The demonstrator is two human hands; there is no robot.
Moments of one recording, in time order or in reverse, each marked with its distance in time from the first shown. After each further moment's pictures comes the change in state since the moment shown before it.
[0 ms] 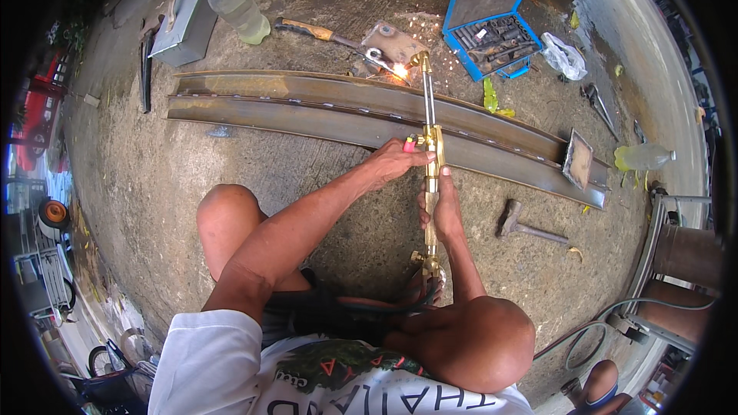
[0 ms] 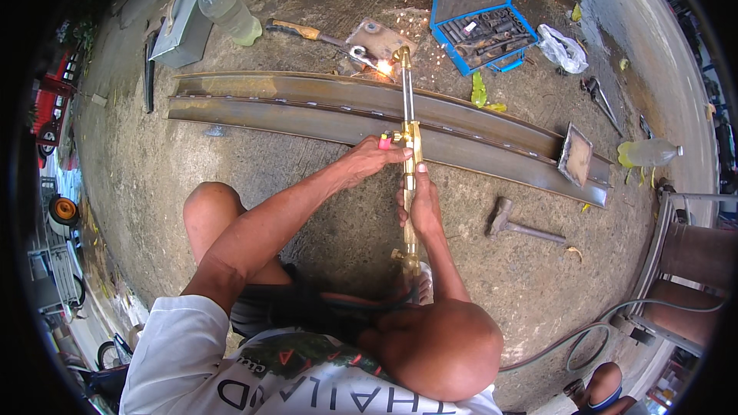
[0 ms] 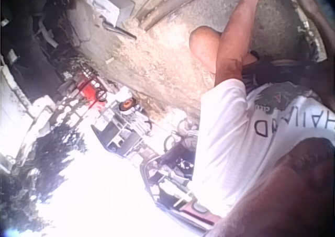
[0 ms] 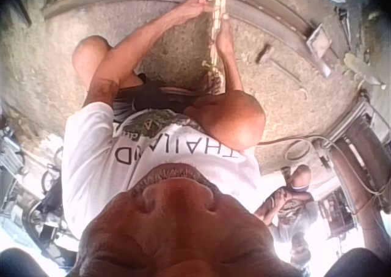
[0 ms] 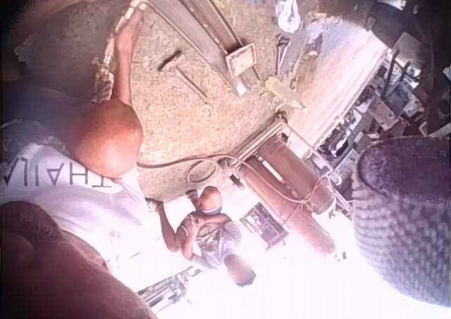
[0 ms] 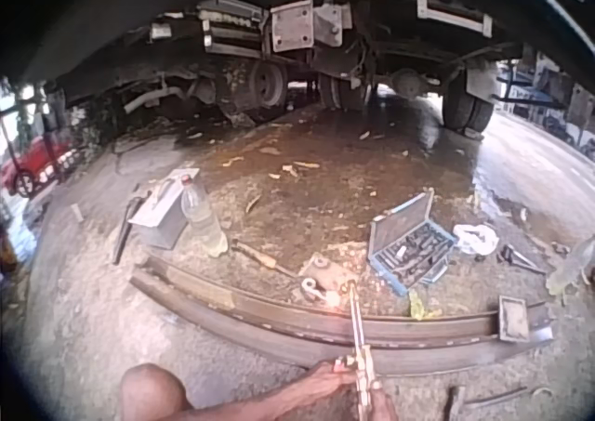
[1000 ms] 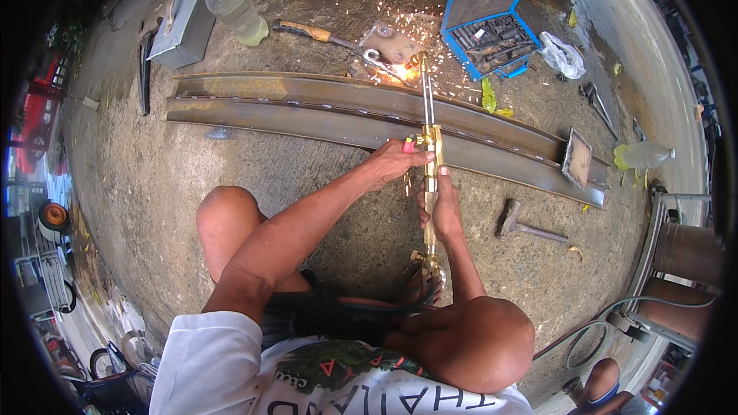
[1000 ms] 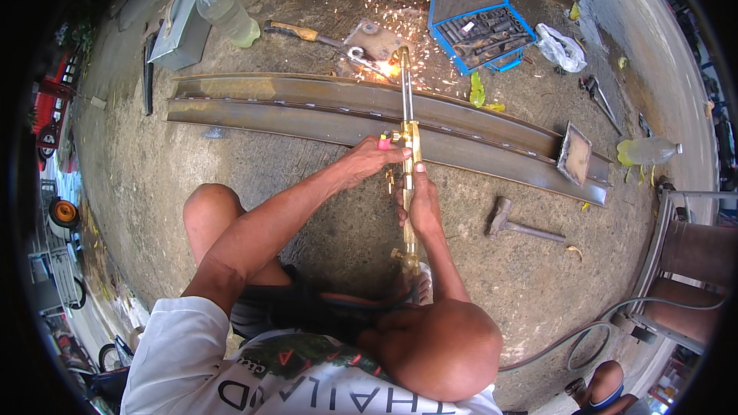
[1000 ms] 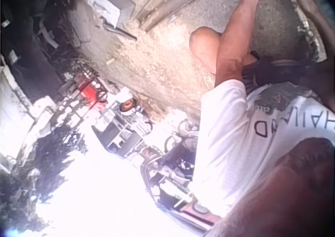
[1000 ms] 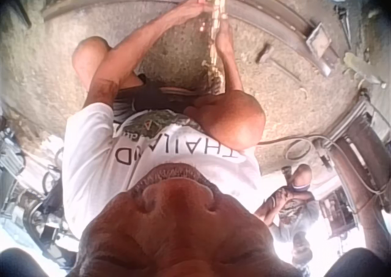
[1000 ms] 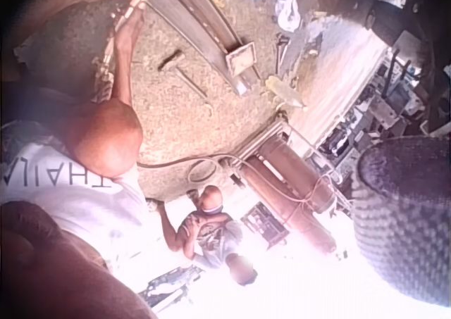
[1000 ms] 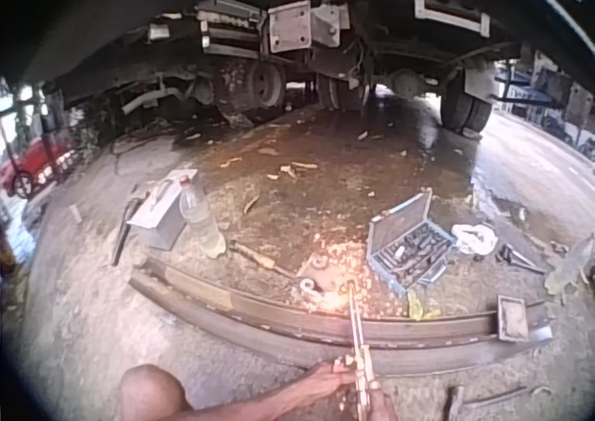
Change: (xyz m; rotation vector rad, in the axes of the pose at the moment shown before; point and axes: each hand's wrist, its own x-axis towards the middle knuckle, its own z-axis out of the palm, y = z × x) left_hand 0.007 0.005 -0.002 0.005 0.007 -0.005; right_hand 0.006 -0.005 0.001 -0.018 0.025 -0.009
